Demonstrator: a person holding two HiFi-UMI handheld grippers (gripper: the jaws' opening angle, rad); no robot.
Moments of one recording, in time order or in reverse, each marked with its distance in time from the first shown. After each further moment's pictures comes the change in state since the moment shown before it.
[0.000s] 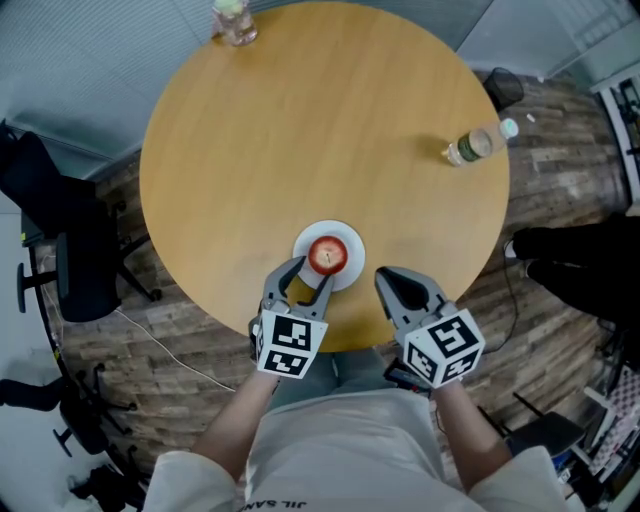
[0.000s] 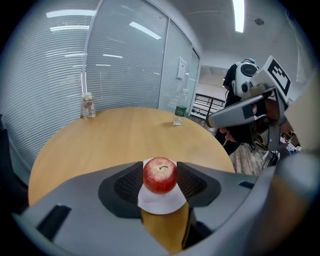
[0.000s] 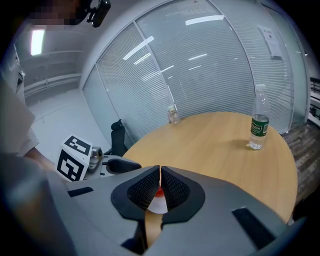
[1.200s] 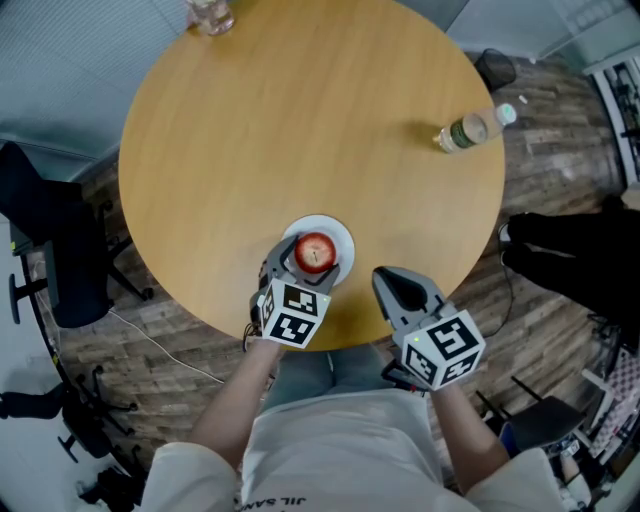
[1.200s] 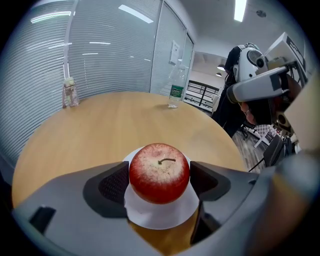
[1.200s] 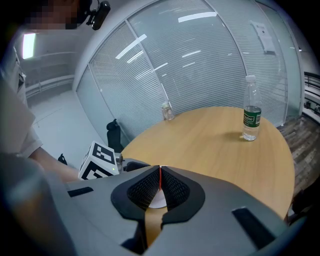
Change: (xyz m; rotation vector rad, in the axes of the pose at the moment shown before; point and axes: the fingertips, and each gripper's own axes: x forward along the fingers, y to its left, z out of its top) left arm 0.071 -0.009 -0.038 0.056 0.152 -0.095; right arm -0.005 -0.016 -0.016 0.061 0.026 -0.035
